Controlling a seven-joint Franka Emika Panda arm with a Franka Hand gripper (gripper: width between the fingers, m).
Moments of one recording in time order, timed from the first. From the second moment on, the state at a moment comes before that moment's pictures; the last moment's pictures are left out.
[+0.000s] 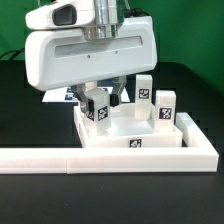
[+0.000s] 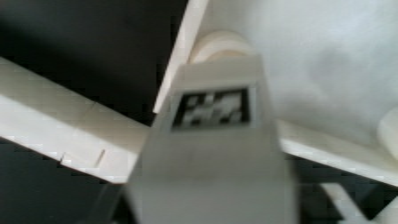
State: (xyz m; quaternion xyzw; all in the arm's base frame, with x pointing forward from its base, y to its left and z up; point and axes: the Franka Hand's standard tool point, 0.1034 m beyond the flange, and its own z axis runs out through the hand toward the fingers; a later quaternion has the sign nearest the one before) arm 0.615 -0.007 0.079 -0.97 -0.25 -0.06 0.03
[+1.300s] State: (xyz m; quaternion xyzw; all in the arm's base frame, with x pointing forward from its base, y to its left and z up) arm 0.619 -0.018 0.078 -0.99 -0.05 -0.10 0.03
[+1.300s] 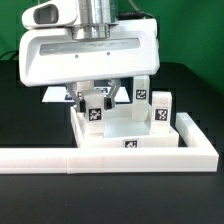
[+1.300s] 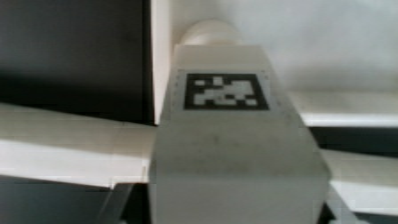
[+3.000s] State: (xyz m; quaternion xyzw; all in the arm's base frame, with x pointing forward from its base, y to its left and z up) arm 0.628 0.018 0.082 -0.99 0.07 -0.11 0.05
